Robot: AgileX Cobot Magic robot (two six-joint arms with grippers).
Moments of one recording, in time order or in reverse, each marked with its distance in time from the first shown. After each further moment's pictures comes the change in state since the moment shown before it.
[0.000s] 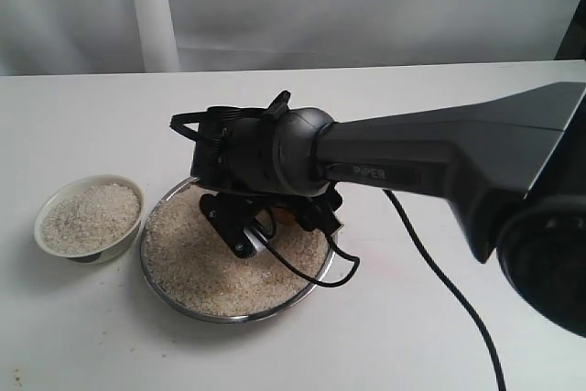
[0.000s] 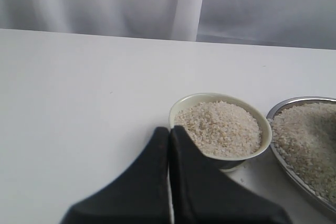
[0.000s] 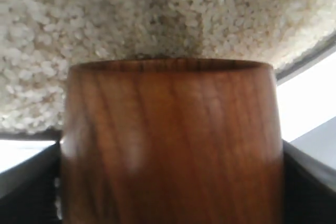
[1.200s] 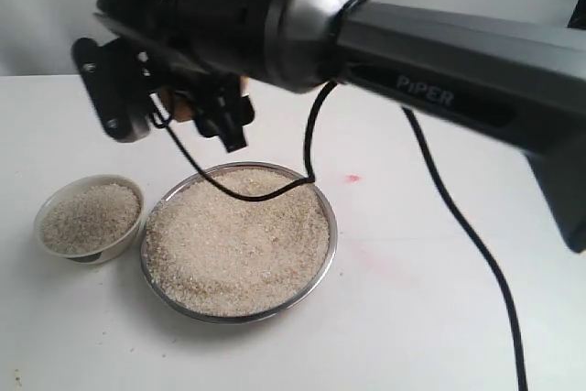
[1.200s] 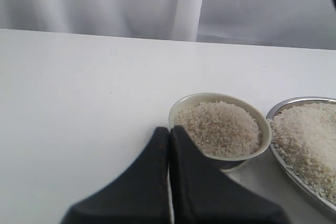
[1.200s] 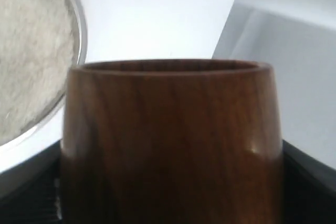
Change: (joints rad) left arm 0.000 0.000 0.000 0.000 0.000 0.000; right arm 0.066 -0.128 -0.338 0.155 -0.004 0.082
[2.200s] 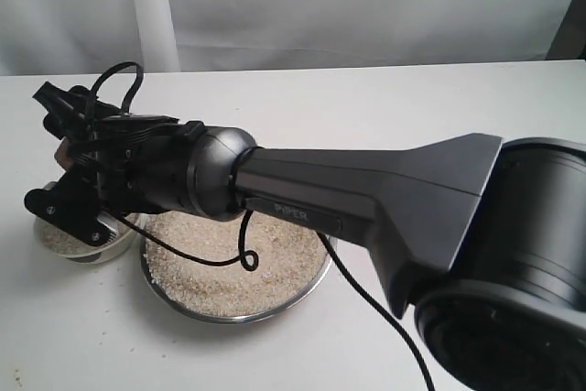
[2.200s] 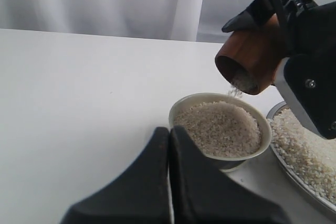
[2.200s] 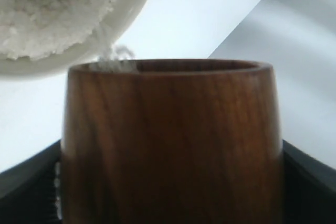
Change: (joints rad) left arm 0.000 0.000 0.000 0.000 0.000 0.000; right arm 0.059 0.236 0.050 -0.388 -0.598 -0.068
